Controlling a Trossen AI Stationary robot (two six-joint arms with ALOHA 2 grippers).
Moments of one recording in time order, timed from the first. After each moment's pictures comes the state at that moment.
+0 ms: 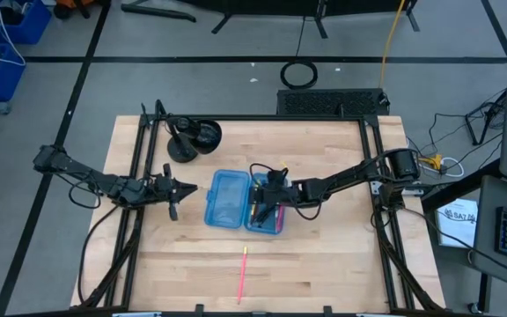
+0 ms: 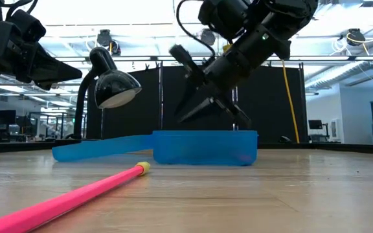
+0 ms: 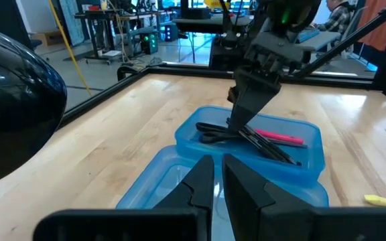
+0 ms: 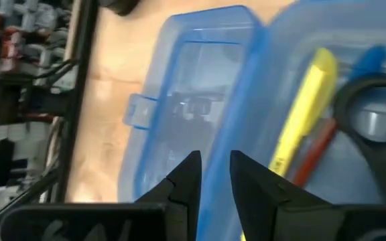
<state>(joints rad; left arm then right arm) -0.36 0.37 0.02 0.19 -0.57 -0.11 0.10 1.85 1.02 0.13 0.34 1.44</state>
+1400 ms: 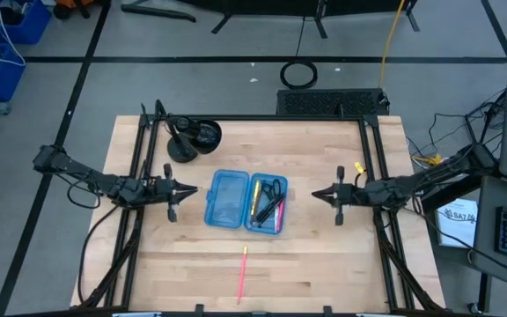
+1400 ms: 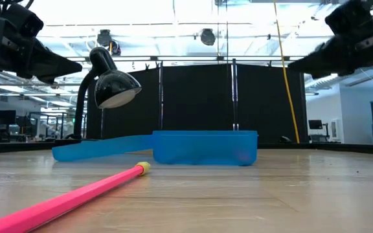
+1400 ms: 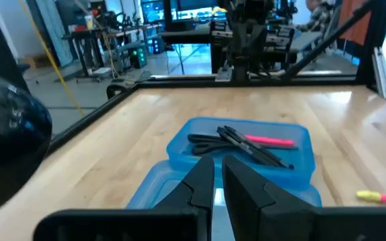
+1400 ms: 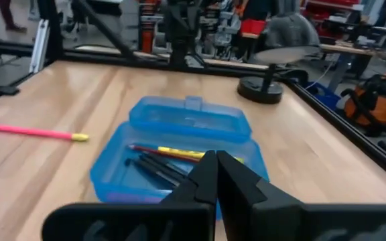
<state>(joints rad) -0.37 0.37 0.02 0.24 -0.53 0.01 0.31 0.64 0.11 0.35 0.42 -0.04</state>
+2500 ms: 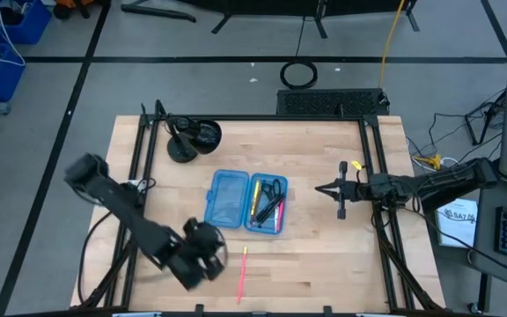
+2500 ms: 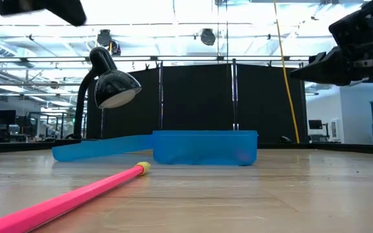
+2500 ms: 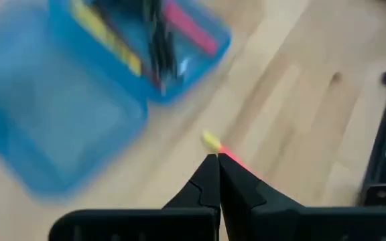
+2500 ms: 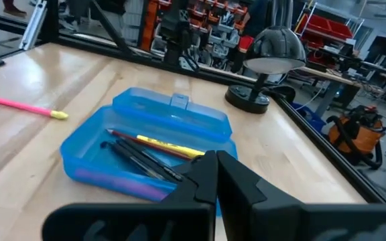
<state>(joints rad) -0.71 1.63 1.23 -0.71 -0.61 -1.22 0.13 0.46 0.02 0.32 0.23 -0.23</state>
